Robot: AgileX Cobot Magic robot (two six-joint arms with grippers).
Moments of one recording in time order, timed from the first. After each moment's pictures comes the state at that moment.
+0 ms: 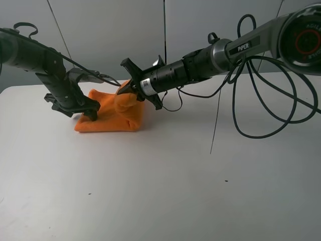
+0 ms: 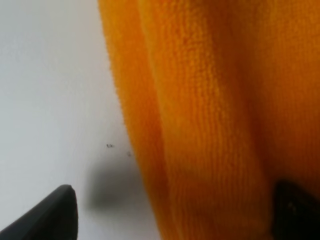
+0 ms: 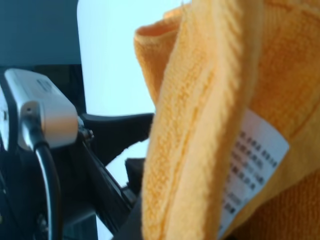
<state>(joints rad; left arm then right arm) -0.17 2.18 -1.37 0.08 0.59 -0.01 0.51 2.38 -1.59 1.62 0.68 -0.57</state>
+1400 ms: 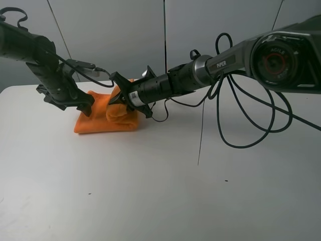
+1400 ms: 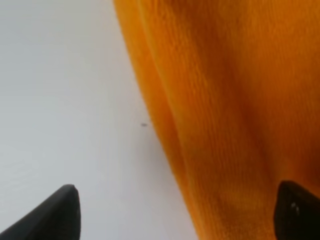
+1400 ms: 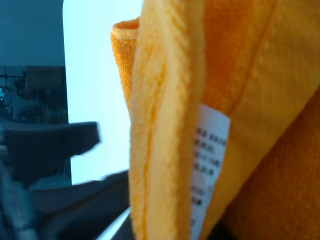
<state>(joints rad) -0.17 2.08 -1.36 0.13 0.63 0.00 0.58 2.48 -1.65 1.71 0.62 -0.67</state>
